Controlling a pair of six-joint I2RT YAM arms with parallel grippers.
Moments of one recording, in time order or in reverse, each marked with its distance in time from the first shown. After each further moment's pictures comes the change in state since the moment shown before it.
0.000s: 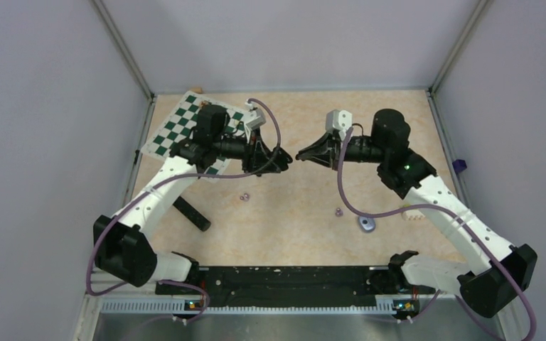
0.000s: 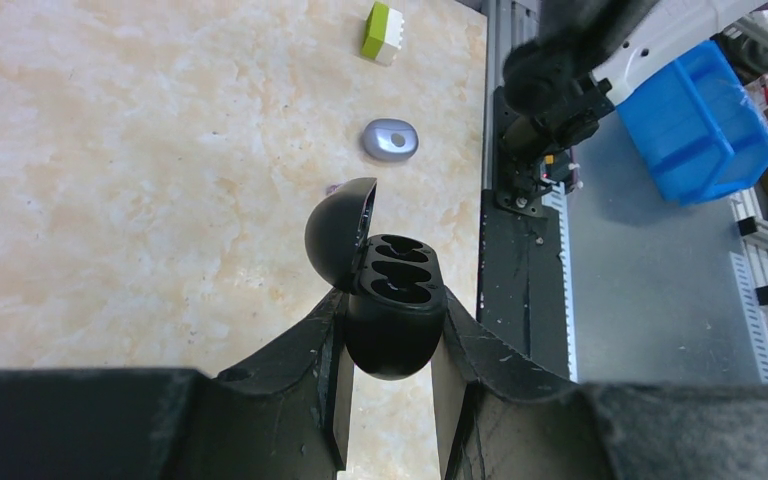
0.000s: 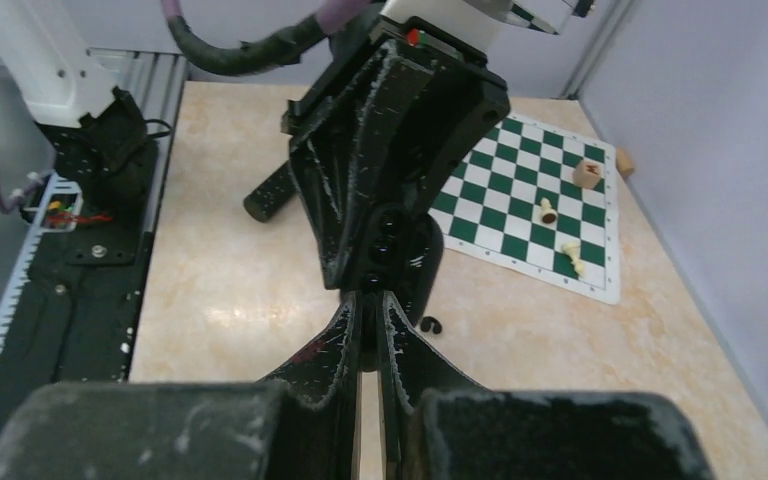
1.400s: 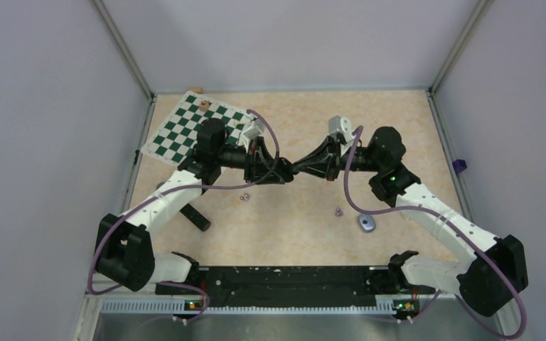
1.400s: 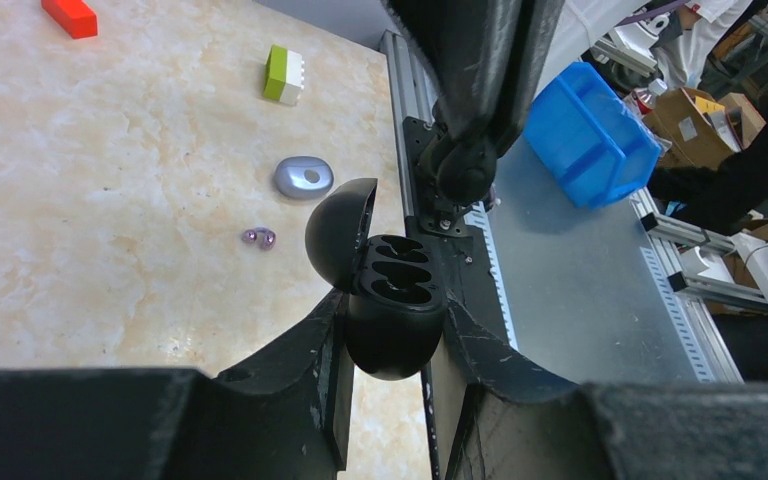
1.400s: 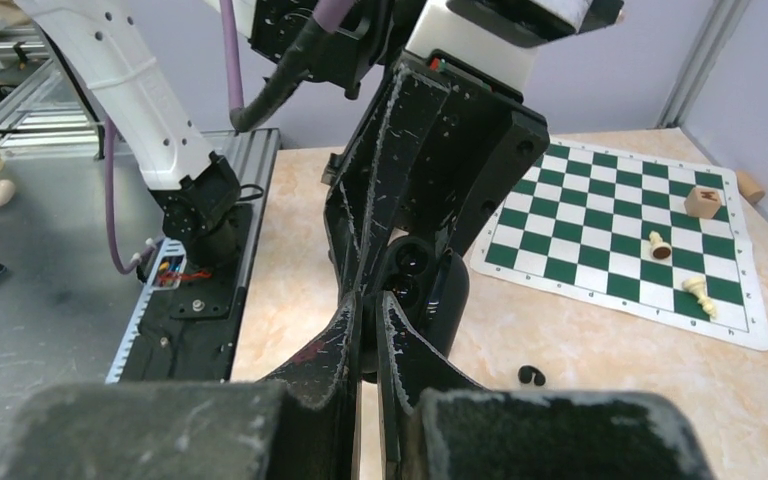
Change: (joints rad) left arm -0.024 -0.027 -0.249 0.557 0.188 -0.341; right arm 0.000 -0.002 -0.240 0.499 -0.136 0.414
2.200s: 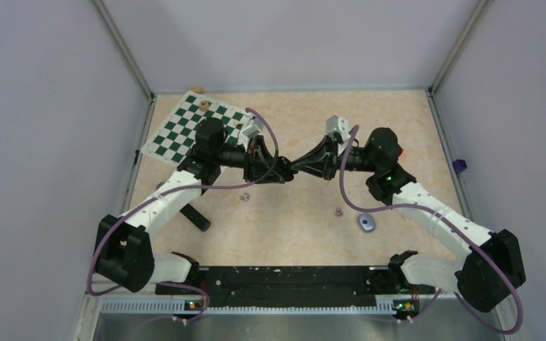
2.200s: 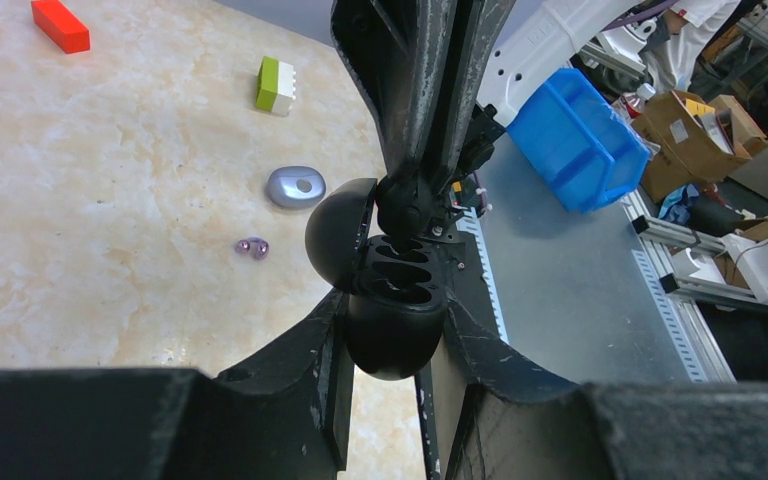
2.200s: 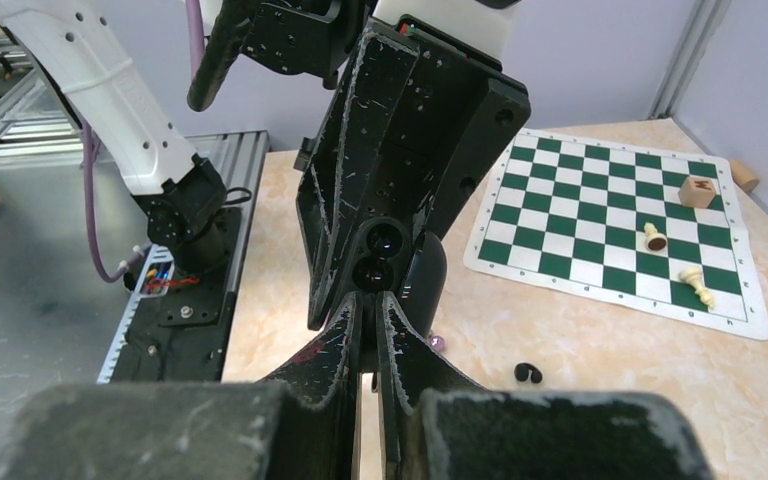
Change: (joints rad) left arm 0.000 -0.006 -0.001 0.054 0.016 -0.053; right arm 0.005 0.035 -0.025 0.054 0.033 0.016
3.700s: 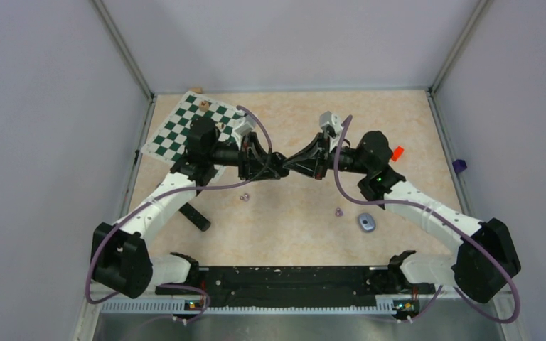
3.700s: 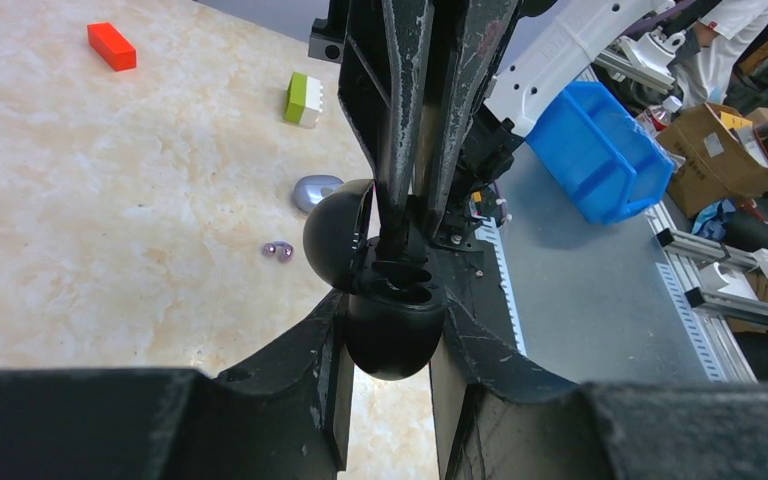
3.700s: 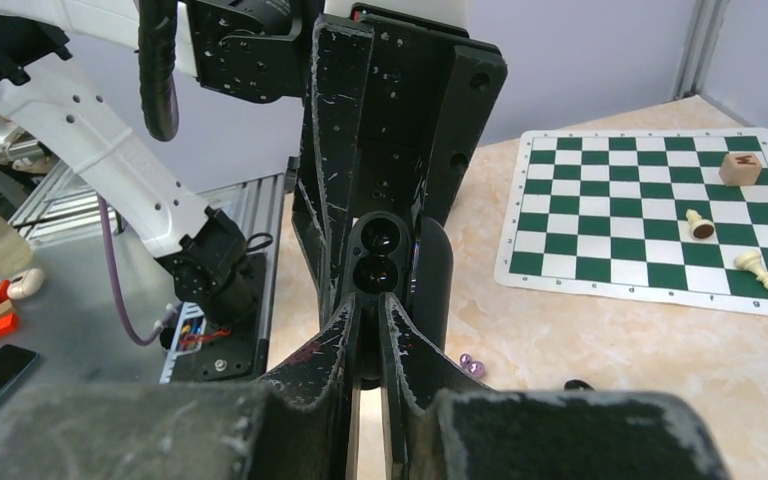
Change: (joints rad) left arm 0.039 -0.042 -0.003 0.000 -0.012 0.001; right arm 0.056 0.064 -0.017 0.134 0.105 0.190
